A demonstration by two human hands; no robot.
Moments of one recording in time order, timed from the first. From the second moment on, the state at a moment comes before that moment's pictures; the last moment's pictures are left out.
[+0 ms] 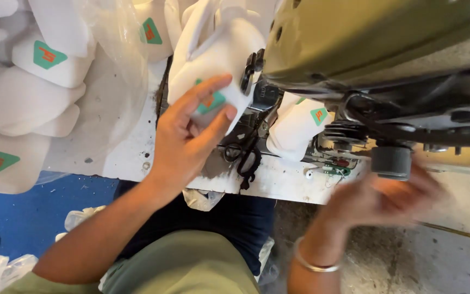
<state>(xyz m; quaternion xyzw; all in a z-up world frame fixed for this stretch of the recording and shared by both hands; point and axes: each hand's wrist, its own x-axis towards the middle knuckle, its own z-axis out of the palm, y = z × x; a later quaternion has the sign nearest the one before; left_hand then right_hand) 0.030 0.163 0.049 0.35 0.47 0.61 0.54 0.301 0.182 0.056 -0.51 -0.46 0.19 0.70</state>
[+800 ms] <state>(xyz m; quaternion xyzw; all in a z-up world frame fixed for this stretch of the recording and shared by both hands) -0.151 0.146 -0.020 0.52 0.81 0.26 -0.09 0.239 0.133 0.012 -0.49 -0.64 0.24 0.54</state>
